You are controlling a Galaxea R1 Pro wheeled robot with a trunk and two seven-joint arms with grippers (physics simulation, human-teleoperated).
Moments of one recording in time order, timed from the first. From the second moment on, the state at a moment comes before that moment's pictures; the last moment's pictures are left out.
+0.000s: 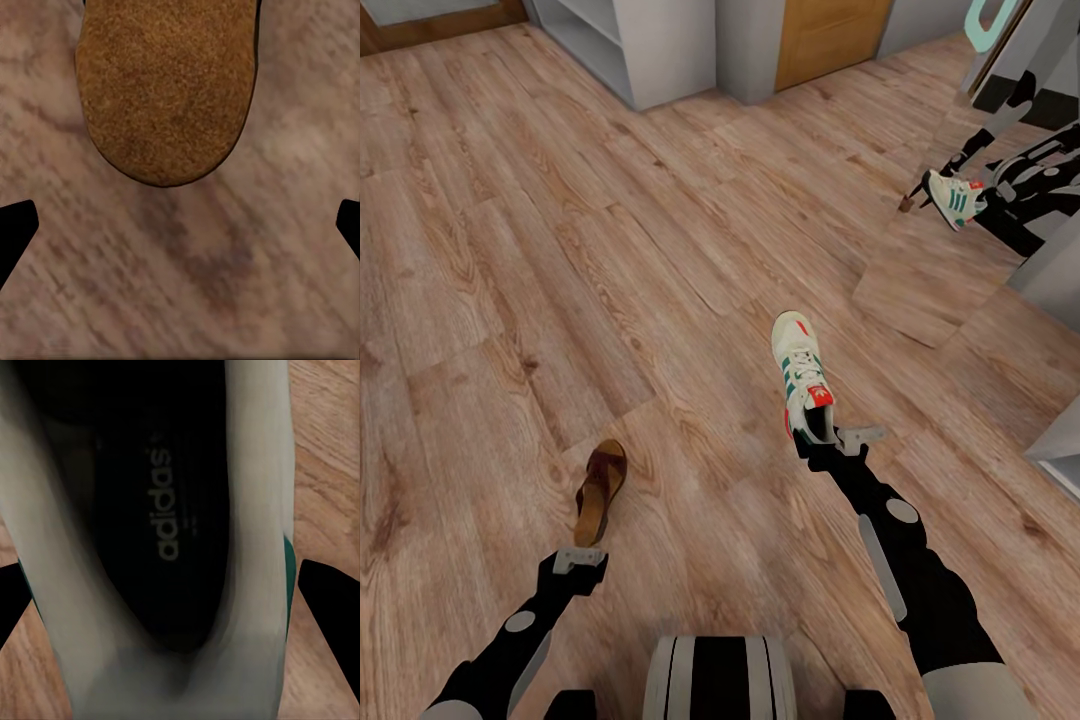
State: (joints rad) left arm -0.49 0.10 0.03 -0.54 -0.06 -0.18 -0.08; right arm -0.51 -0.01 0.03 -1.31 -0.09 0.19 0.13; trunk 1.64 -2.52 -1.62
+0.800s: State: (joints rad) left arm -0.49 0.10 0.03 -0.54 -0.06 -0.18 -0.08; right arm -0.51 -0.01 0.03 -1.31 -0.09 0.19 0.13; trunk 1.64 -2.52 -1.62
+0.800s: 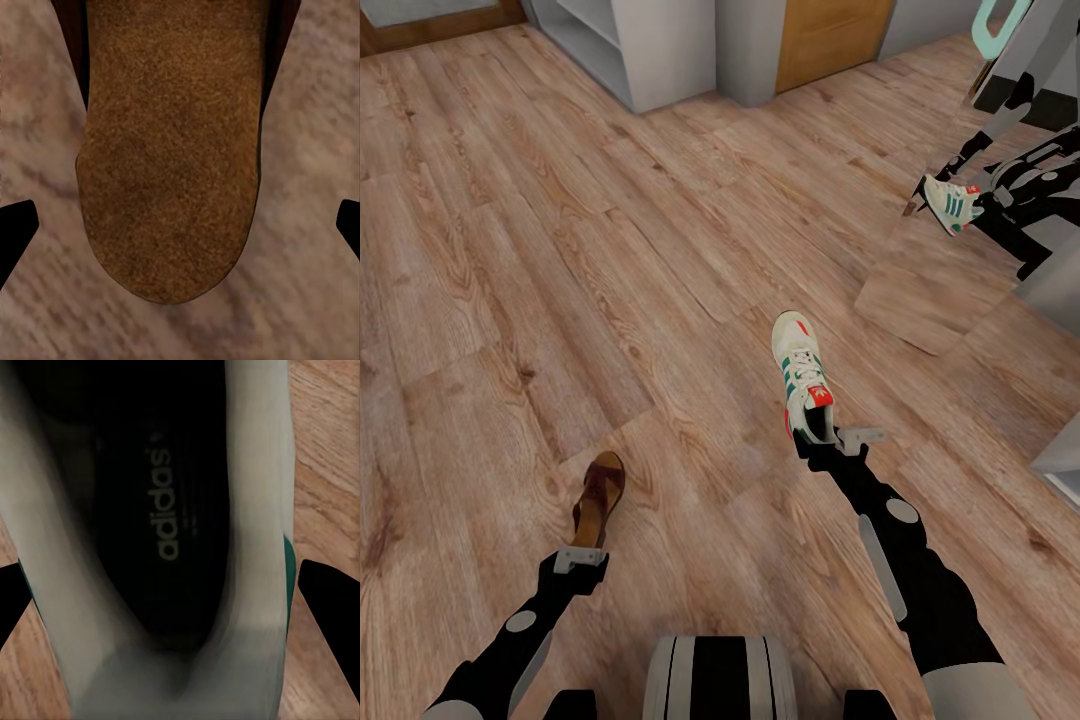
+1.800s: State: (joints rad) left arm -0.48 0.10 0.03 -0.55 -0.06 -0.18 -0.08; right arm -0.51 -0.01 0.03 -1.31 -0.09 0.19 0.13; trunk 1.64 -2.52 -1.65
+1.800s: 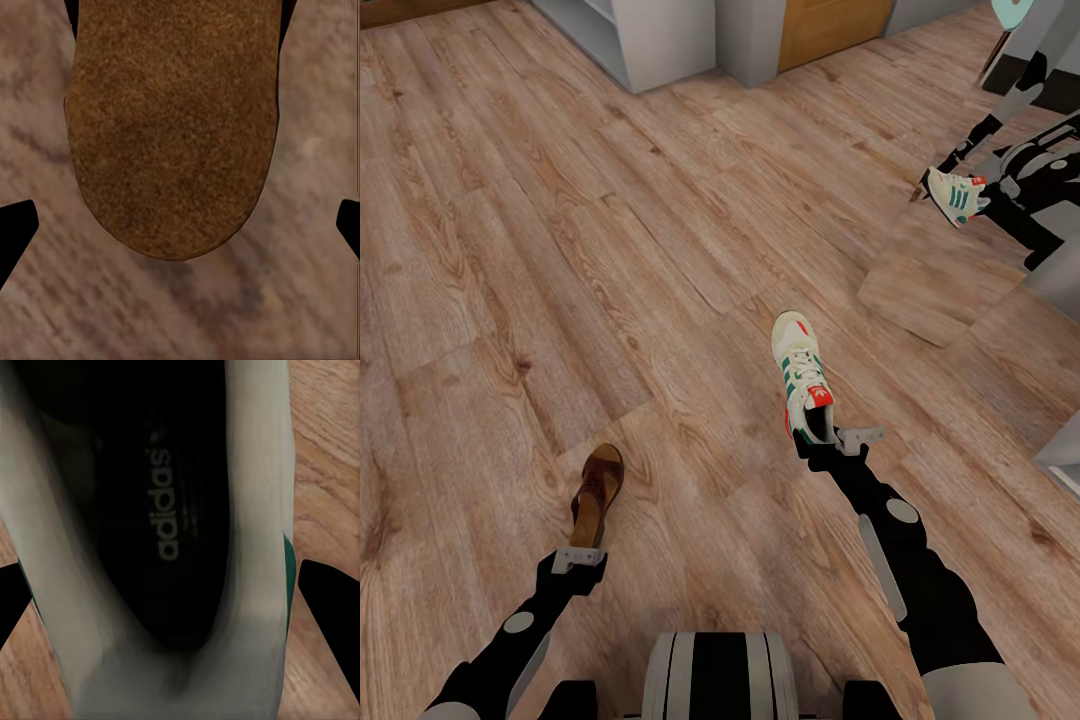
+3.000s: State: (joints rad) left arm -0.48 0.10 0.03 -0.55 -0.06 -0.18 -0.08; right arm -0.51 -0.01 0.03 -1.31 -0.09 0.19 0.13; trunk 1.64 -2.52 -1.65
